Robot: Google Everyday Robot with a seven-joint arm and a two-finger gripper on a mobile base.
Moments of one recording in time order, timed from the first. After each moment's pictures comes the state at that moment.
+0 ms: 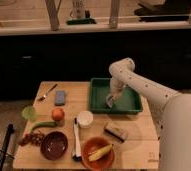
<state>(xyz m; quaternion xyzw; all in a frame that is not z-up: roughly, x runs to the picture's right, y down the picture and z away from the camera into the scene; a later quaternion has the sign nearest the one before) 0.143 0.052 0.902 -0.29 -0.05 -0.10 0.95</state>
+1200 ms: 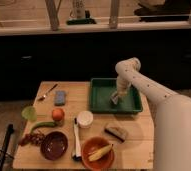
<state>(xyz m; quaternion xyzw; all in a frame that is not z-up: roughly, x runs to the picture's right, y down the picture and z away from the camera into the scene) 0.183 0.038 0.942 -0.29 -0.03 -0.05 0.96</state>
